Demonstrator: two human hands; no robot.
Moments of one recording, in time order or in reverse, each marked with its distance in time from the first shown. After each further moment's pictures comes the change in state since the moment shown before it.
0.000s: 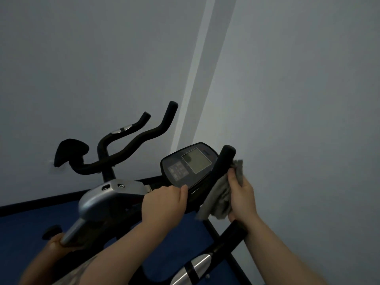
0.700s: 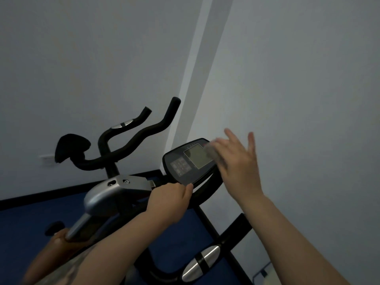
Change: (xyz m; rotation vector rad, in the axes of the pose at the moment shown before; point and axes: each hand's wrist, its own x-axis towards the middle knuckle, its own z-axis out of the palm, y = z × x) left_hand 0.004 -0.016 -0.005 0.033 -0.177 0.274; right_hand -0.003 -0.048 0.030 -1.271 -0.092 -1.164
